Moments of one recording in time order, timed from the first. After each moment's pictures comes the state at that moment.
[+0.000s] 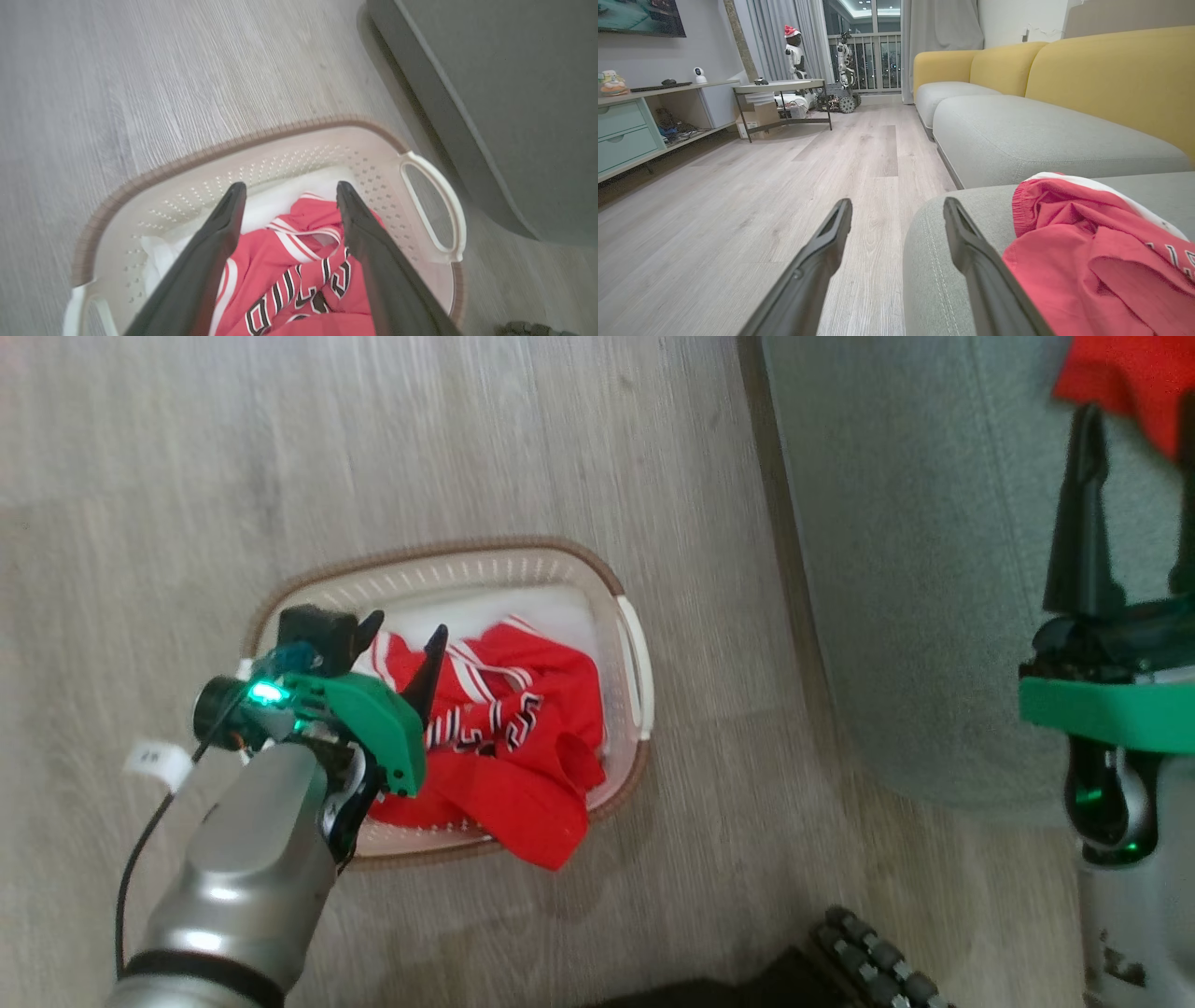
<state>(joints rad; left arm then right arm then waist) -0.61 0.15 -0.46 0.83 -0.36 -0.12 -0.14 -0.29 -0.13 -0.05 -0.14 0.28 0.13 -0.26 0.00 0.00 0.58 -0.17</state>
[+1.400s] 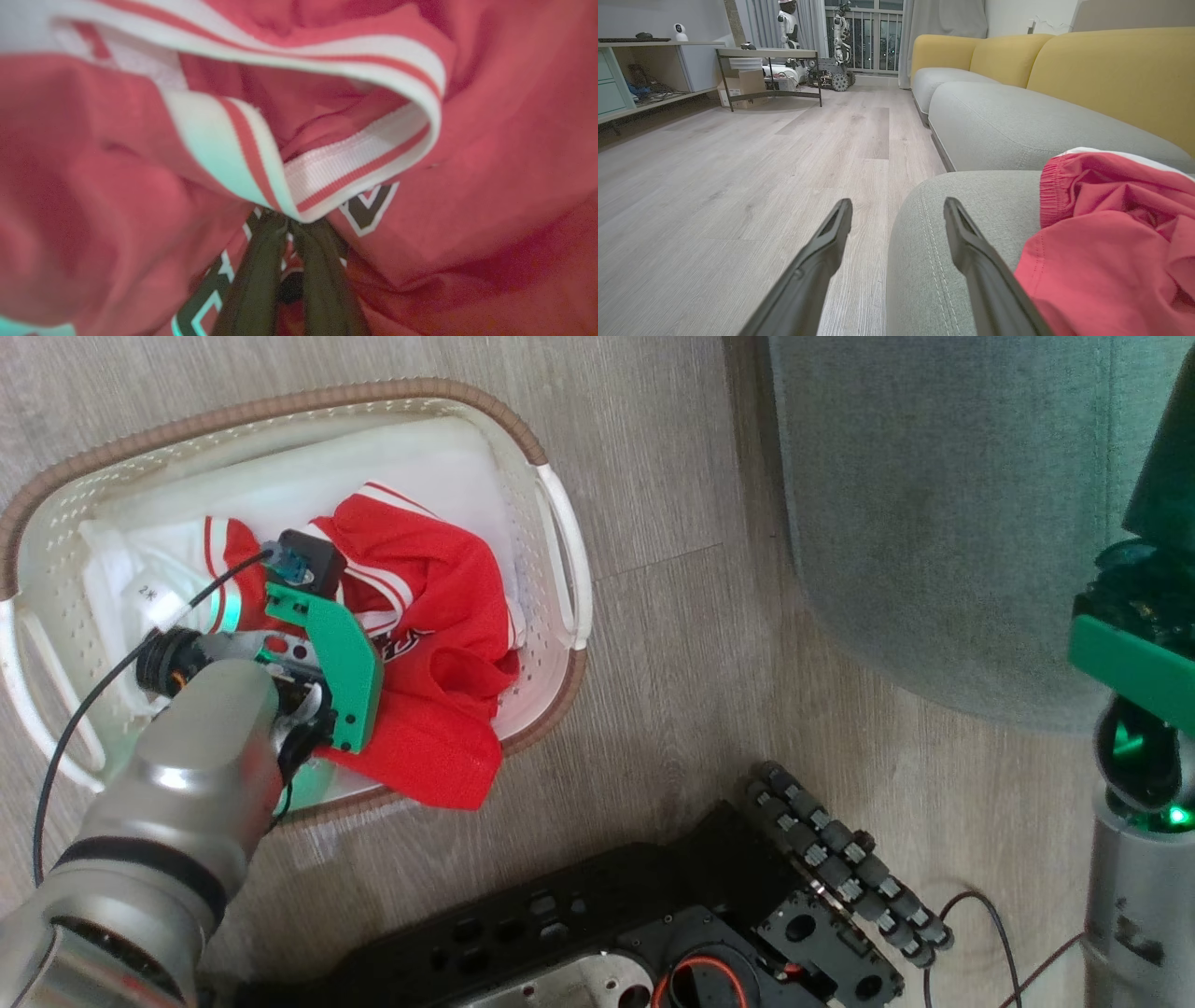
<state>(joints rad) -0.92 0.23 -0.91 1.14 -0.67 -0.13 0.20 -0.42 -0.06 -0.05 -0.38 0.26 0.13 -0.26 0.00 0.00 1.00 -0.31</state>
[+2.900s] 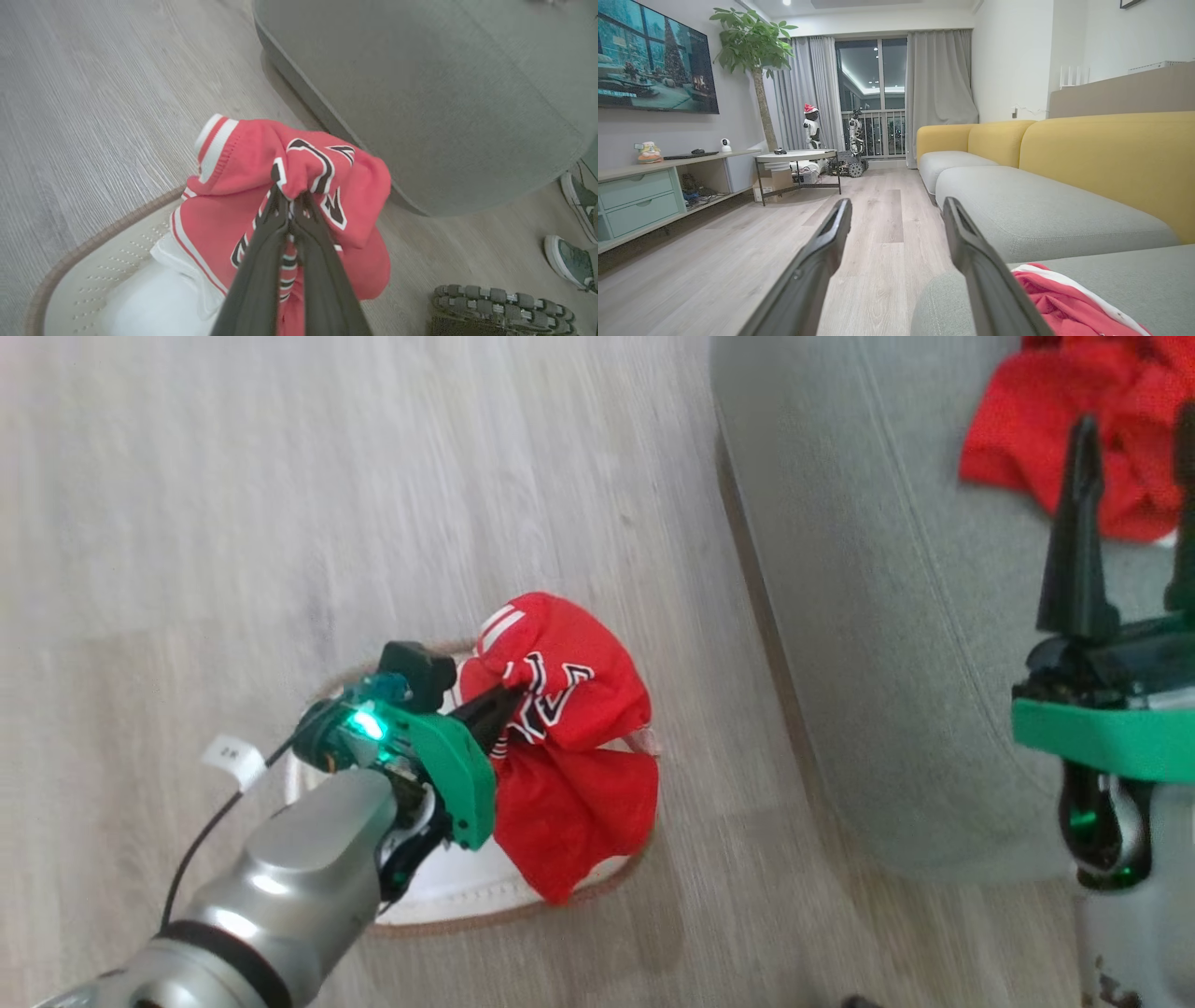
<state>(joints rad) -0.76 0.22 -1.19 0.88 -0.95 -0.13 -0.20 -0.27 -0.11 -0.05 -0.21 0.27 0.13 -0.26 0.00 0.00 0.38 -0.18</state>
